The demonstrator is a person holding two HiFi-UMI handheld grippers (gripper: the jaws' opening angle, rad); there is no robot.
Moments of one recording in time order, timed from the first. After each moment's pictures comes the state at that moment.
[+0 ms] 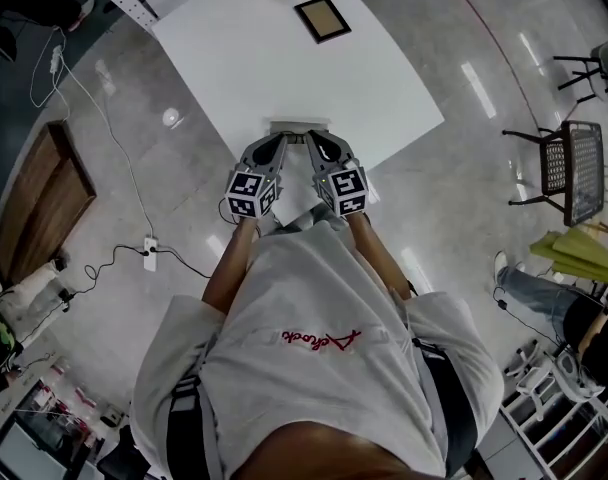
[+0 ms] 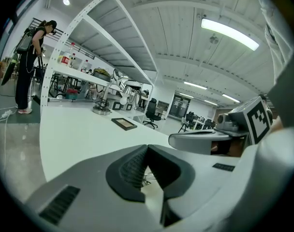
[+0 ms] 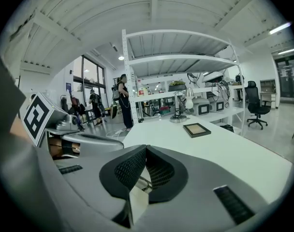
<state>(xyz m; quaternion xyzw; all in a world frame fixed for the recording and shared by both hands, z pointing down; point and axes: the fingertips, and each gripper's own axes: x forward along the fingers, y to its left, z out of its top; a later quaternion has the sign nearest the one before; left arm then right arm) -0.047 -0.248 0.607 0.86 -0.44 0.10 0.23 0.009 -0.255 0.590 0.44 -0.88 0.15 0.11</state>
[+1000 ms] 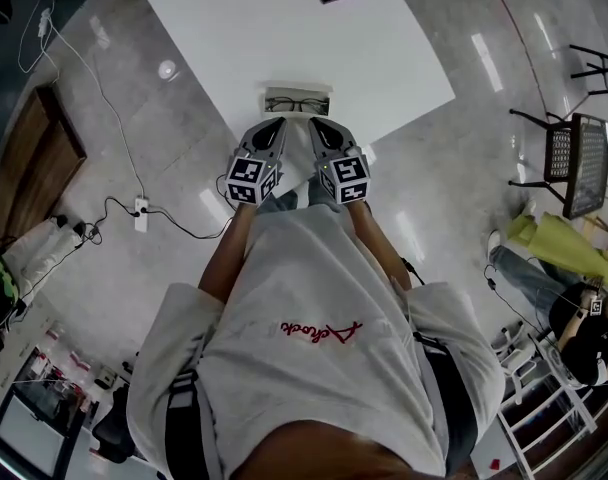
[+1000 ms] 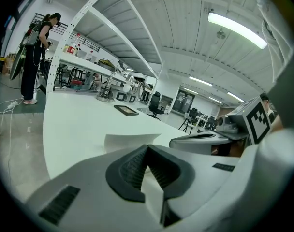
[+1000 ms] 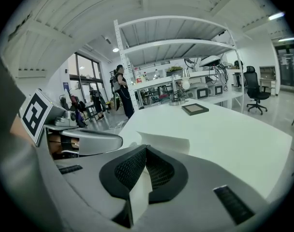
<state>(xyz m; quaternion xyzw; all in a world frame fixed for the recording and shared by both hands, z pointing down) -0.037 -0.213 0.643 0.84 -0.45 0.12 0.27 0.024 -0.218 0.638 0.42 -0.87 0.21 0.15</state>
